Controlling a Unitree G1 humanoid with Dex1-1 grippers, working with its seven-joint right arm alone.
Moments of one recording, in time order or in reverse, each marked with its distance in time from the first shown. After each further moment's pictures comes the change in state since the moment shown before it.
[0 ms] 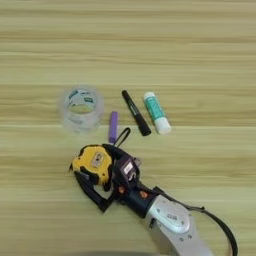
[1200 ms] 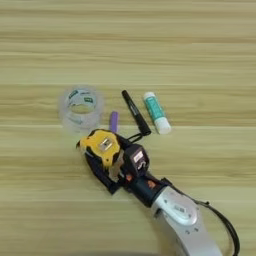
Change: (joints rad) arm -0.017 0.010 -0.087 -0.097 0.041 0.039 -0.034
